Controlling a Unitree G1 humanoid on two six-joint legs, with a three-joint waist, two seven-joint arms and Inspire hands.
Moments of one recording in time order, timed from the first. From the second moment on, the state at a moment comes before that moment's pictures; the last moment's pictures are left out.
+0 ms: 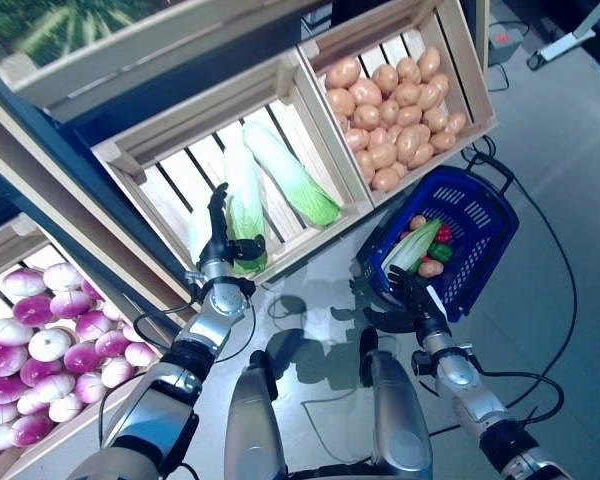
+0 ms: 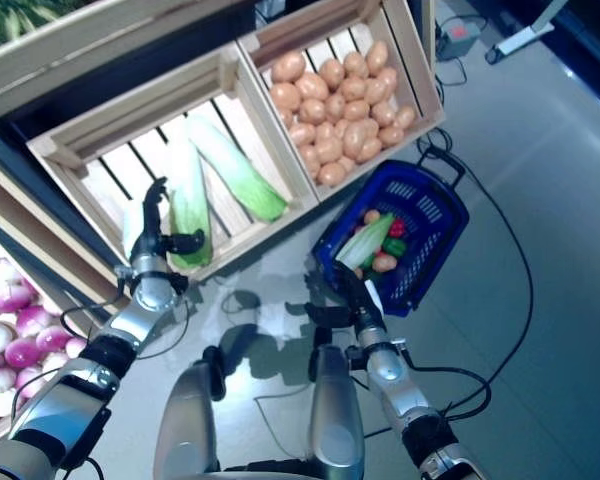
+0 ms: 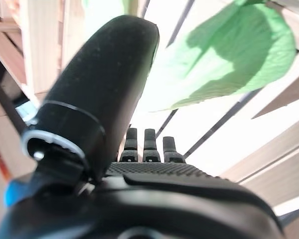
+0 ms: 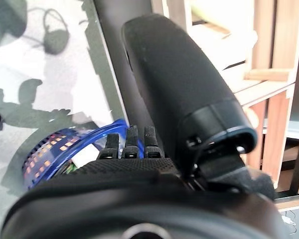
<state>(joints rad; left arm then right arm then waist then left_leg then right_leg) -0.62 0.42 -0.33 0.76 -0.06 -0.09 0.63 -0.20 -0.40 0.42 0.47 0.36 -0.21 -0.20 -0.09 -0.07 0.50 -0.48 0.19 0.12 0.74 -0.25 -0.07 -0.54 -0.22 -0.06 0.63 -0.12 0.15</state>
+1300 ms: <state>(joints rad) -0.87 0.69 -0.34 1.01 -0.55 0.02 0.33 -0.25 -0.59 0.32 0.44 0.45 -0.12 -0.21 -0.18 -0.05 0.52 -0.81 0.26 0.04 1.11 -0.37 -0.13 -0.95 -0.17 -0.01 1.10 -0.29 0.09</state>
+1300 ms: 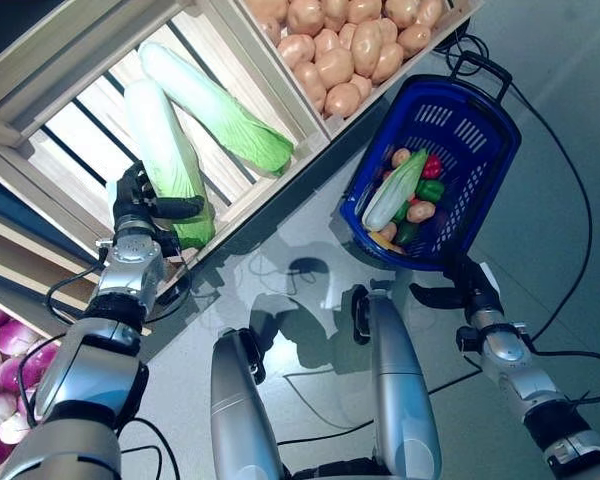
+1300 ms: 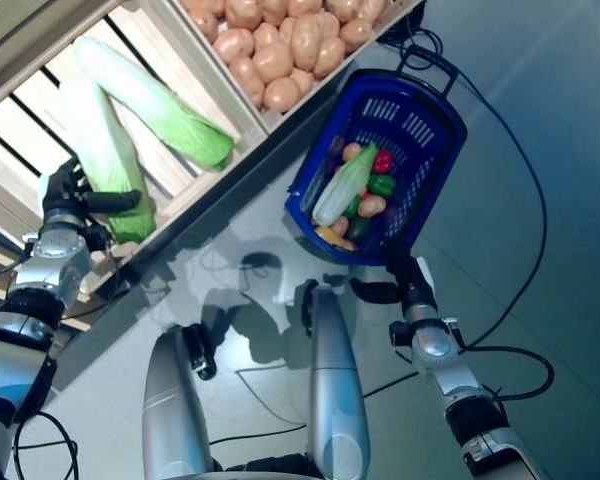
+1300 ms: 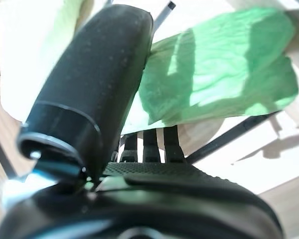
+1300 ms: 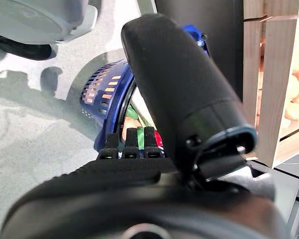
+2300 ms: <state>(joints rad) -1.04 0.74 -0.29 1.15 -0.52 0.11 0.40 -0.21 -0.63 0.20 0.41 0.51 -0.18 -0.27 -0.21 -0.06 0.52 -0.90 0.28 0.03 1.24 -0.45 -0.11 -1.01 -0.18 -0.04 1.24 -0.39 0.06</state>
